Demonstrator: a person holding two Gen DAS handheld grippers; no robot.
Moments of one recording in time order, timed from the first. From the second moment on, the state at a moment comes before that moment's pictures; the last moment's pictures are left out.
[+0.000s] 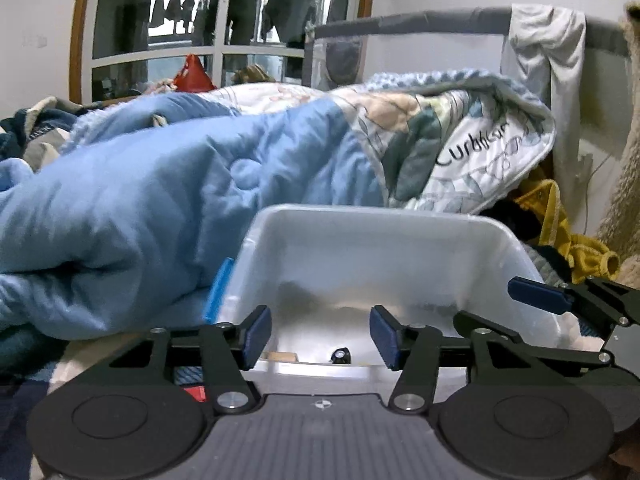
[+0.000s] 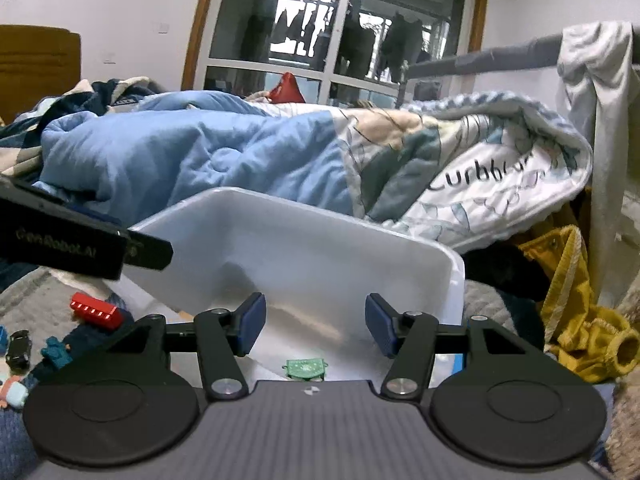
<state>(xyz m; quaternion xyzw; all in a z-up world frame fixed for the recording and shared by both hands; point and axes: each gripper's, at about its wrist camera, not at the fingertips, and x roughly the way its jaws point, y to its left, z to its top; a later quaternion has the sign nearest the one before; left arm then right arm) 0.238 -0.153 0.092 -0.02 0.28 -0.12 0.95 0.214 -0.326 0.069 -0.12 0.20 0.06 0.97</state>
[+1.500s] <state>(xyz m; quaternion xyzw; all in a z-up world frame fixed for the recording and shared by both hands) 0.140 -0.036 -0.044 -0.02 0.39 -0.11 0.92 0.187 -0.205 -0.037 -0.09 0.31 0.20 0.93</state>
